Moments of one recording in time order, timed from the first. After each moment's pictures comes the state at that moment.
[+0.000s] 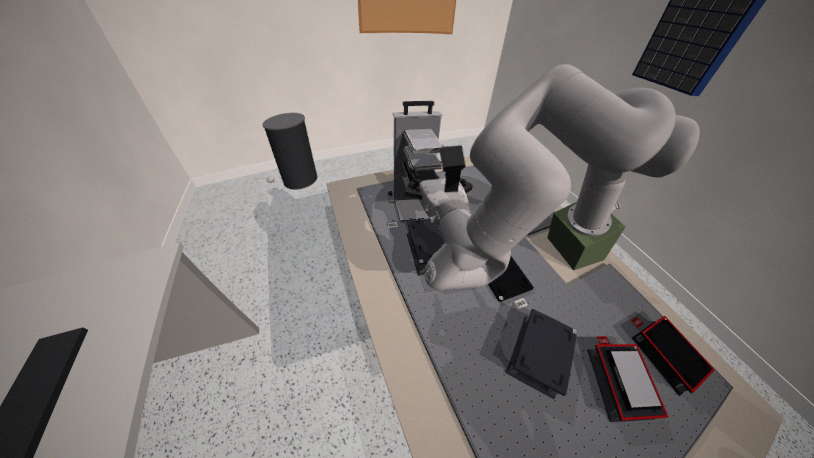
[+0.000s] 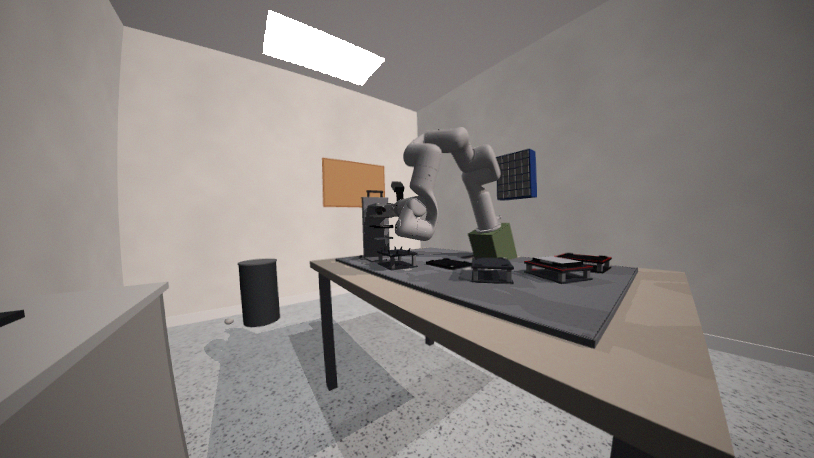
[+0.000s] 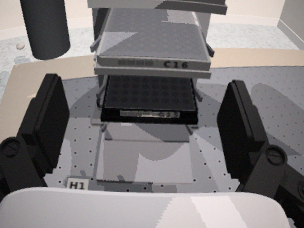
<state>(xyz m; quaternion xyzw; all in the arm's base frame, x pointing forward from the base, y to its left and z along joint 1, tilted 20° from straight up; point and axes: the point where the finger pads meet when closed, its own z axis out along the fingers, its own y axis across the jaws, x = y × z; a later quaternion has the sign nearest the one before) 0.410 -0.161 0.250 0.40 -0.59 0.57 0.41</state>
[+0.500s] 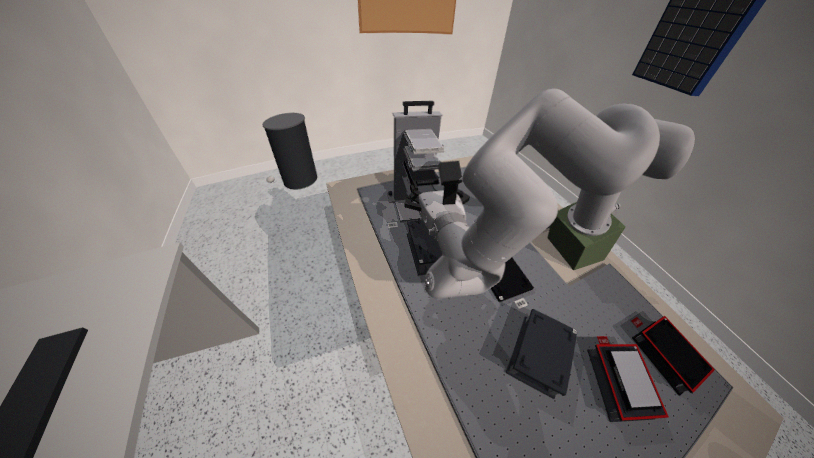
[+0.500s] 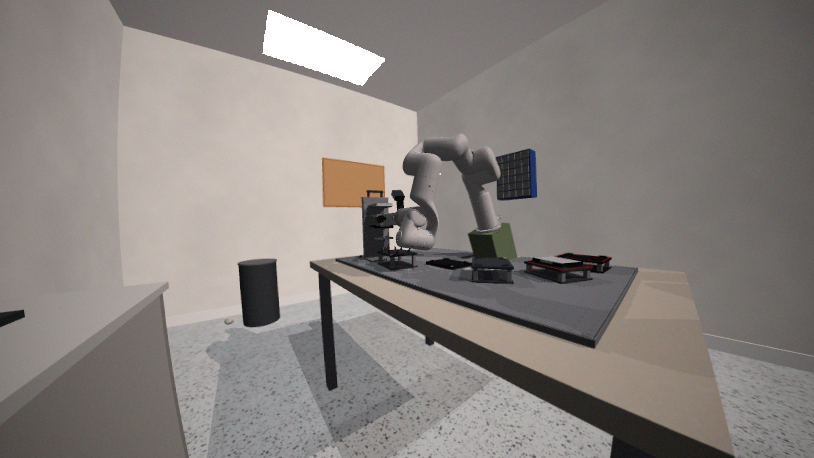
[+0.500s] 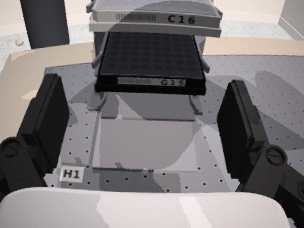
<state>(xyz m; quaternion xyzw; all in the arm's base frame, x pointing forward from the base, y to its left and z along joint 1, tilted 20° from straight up) 0.422 -0.161 0.216 0.40 -0.59 0.57 0.41</state>
